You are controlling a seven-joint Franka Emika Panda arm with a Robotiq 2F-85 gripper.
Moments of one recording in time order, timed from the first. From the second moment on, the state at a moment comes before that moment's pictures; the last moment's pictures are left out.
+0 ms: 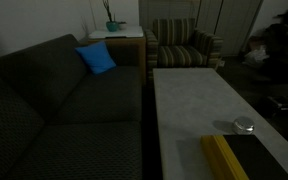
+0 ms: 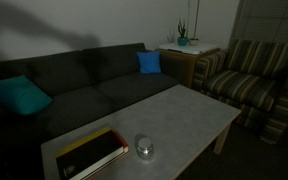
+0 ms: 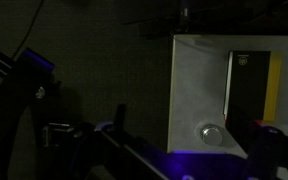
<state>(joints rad) -0.20 -0.35 -0.21 -2.43 -0.24 1.93 -0.14</state>
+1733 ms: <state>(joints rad) -0.18 0.06 -0.29 -2.30 0.00 2.00 -0.58</state>
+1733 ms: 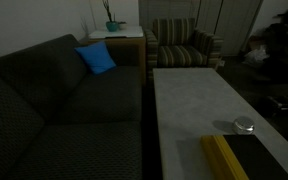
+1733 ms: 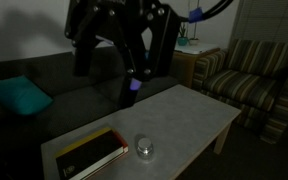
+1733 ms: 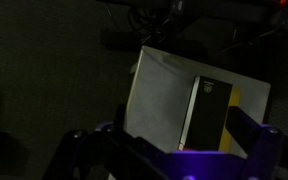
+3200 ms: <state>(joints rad) -0.20 0.58 -0.05 -2.17 0.01 2.28 -0.74</state>
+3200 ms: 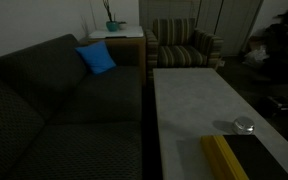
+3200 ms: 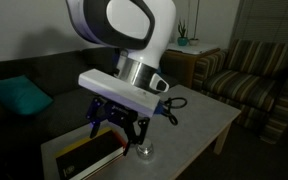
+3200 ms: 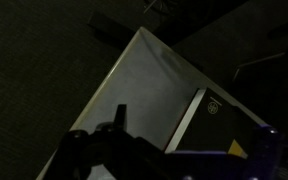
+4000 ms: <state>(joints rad) -0.22 0.60 -0.05 -2.14 0.01 2.28 -0.74</state>
